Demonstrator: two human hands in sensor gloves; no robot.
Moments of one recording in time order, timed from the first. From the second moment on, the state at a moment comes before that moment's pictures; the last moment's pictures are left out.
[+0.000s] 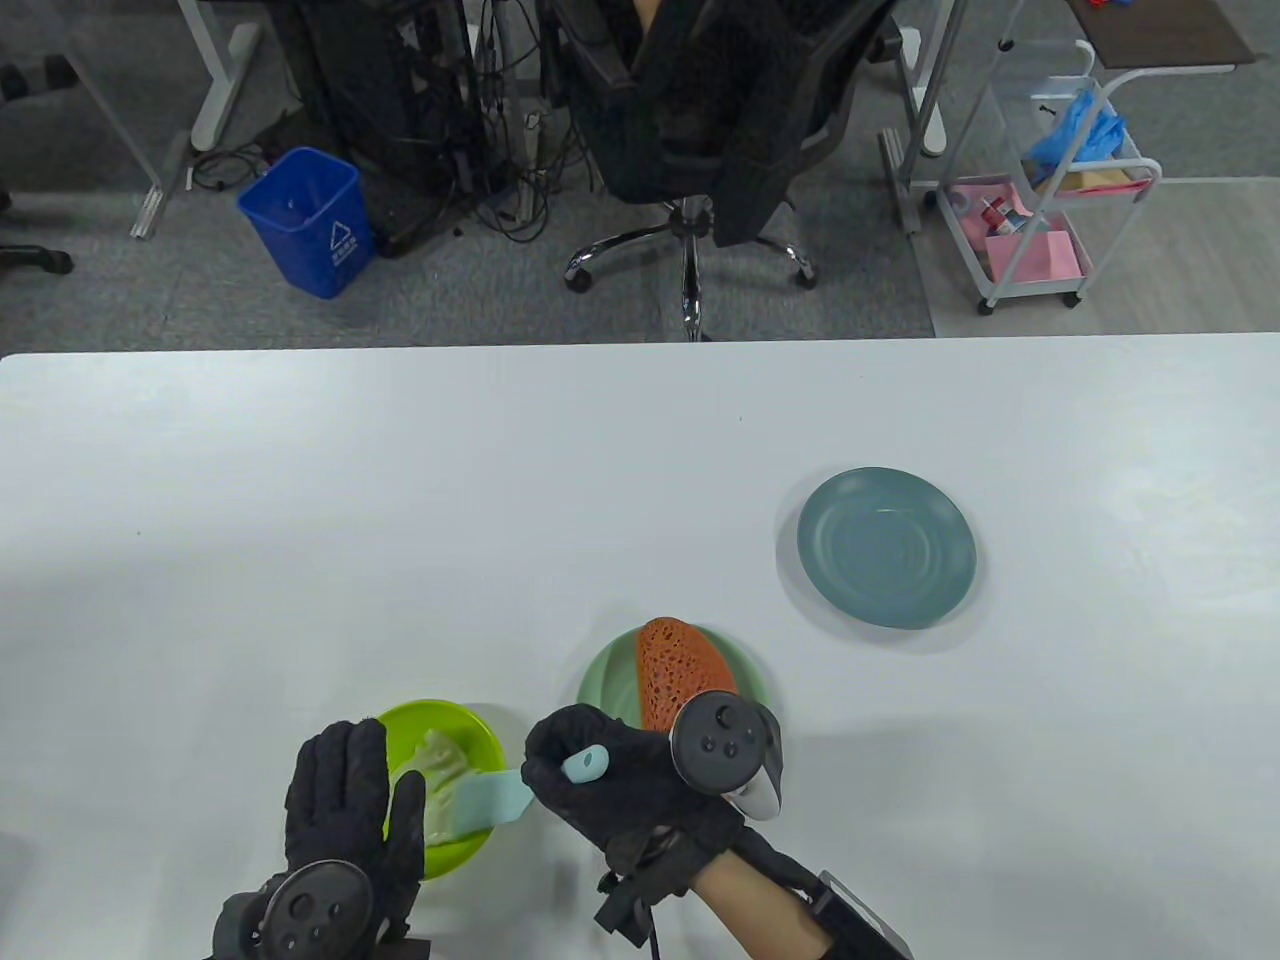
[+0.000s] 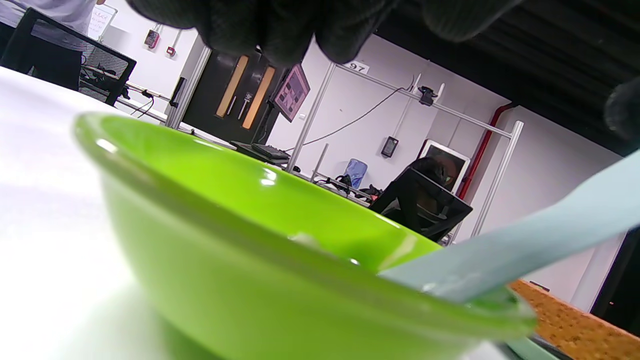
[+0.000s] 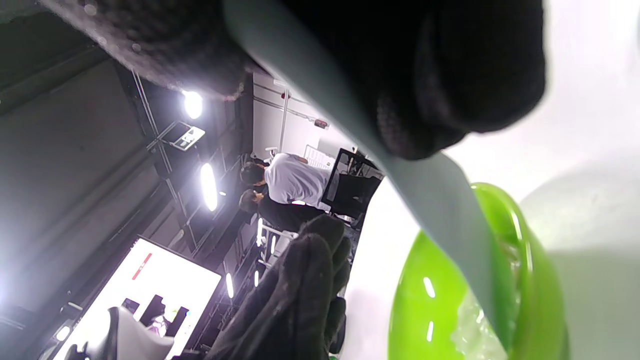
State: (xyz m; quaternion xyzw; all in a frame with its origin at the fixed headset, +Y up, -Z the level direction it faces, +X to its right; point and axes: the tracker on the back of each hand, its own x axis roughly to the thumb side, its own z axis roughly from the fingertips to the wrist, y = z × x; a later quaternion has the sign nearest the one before) left_hand -0.263 -0.725 -0.085 0.12 0.00 0.22 0.97; right_hand 0.006 -0.709 -0.174 0.27 0.09 0.76 0.59
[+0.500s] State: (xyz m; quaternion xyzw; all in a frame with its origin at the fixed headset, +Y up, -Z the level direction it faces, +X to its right) left_hand -0.242 -0.715 -0.079 0.15 -0.04 0.22 0.96; right_hand 0.071 -0.707 -0.177 0.21 0.04 0.69 0.69
